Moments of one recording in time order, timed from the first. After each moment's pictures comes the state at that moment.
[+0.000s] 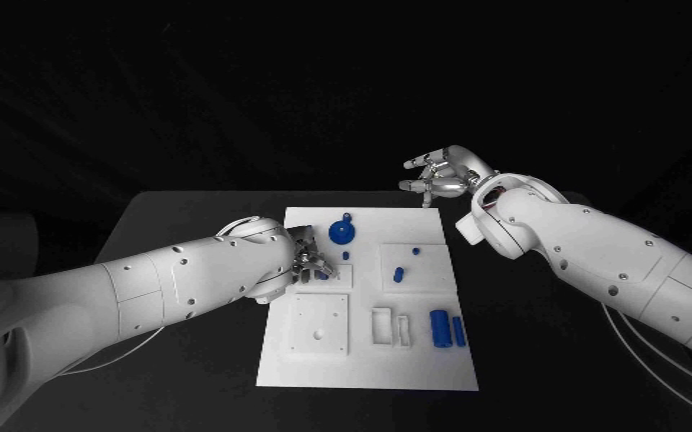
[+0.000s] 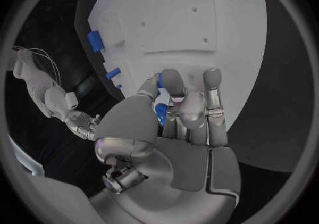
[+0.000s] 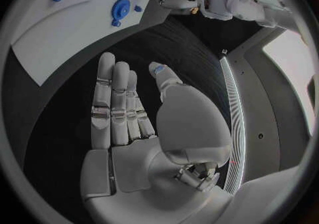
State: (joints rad) left arm 1.25 -0.47 -0.22 1.18 -1.04 -0.06 -0.50; left_hand 1.09 0.08 0.10 -0.14 0.37 1.25 0.04 0.17 1.28 1.50 -0.07 0.78 0.41 1.44 -0.12 1.27 0.86 0.11 1.26 -0.06 0.60 1.31; right arm 0.99 -0.71 0.36 1.28 -1.07 -0.29 -0.07; right_hand 1.31 -0.13 0.08 -0.01 0.54 0.84 0.14 0.06 0.06 1.05 0.04 0.82 0.42 1.28 -0.03 0.65 0.63 0.11 1.43 -0.05 0.08 0.80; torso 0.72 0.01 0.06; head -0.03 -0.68
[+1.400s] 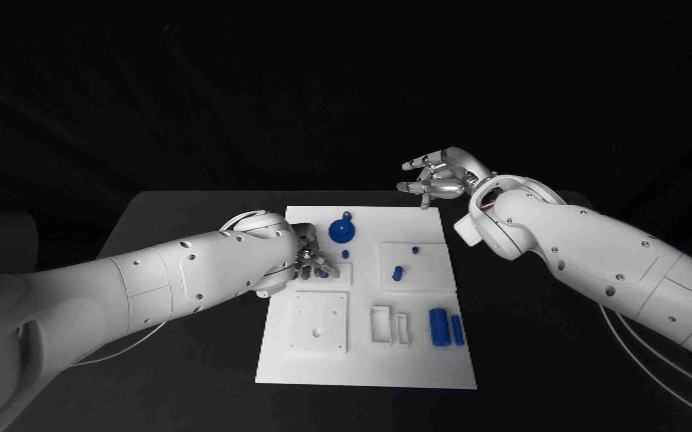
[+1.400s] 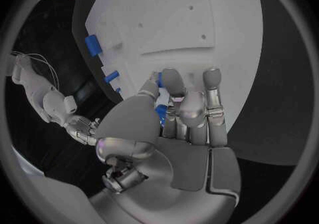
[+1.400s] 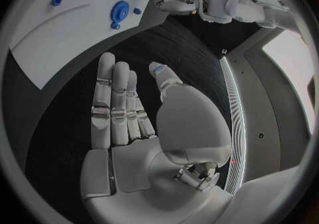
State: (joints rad) left arm 1.26 -0.44 -0.22 1.13 -1.08 -0.01 -0.50; left_hand 1.12 0.10 0.06 -0.10 0.12 1.25 0.03 0.14 1.28 1.50 -0.07 0.77 0.41 1.44 -0.12 1.26 0.84 0.11 1.26 -0.06 0.58 1.31; right arm 0.99 -0.70 0.36 1.28 -1.07 -0.29 -0.07; right_hand 1.31 -0.13 0.08 0.00 0.54 0.84 0.14 0.06 0.06 1.05 0.04 0.82 0.42 1.28 -0.03 0.65 0.63 0.11 1.43 -0.05 0.08 0.80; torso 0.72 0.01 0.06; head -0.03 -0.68
